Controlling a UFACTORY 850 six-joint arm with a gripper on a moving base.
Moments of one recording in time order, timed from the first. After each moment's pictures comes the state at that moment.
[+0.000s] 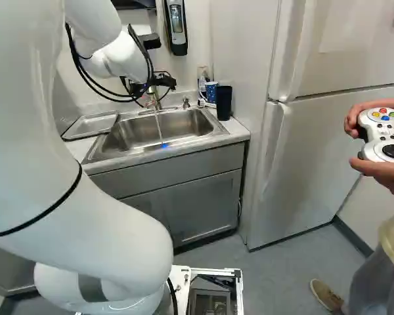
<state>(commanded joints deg) 9.4 5.7 -54.0 -5.7 -0.6 0.0</state>
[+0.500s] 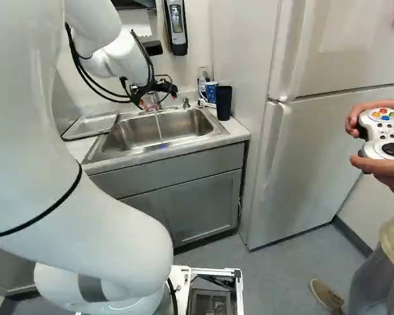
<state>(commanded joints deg) 9.4 5.7 -54.0 -5.7 -8.0 0.0</state>
